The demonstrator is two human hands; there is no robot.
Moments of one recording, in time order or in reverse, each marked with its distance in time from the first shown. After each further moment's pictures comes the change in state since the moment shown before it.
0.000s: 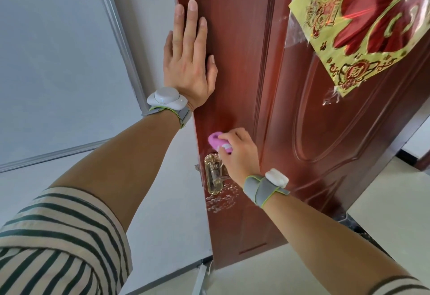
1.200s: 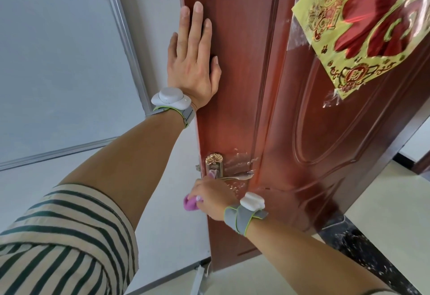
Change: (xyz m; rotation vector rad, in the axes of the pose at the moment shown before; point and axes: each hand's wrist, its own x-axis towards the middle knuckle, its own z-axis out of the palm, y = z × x) left_hand -0.004 -0.003 -0.002 0.017 -0.001 -0.023; right_hand -0.057 -0.031 0.039 -0.098 -0.986 -0.085
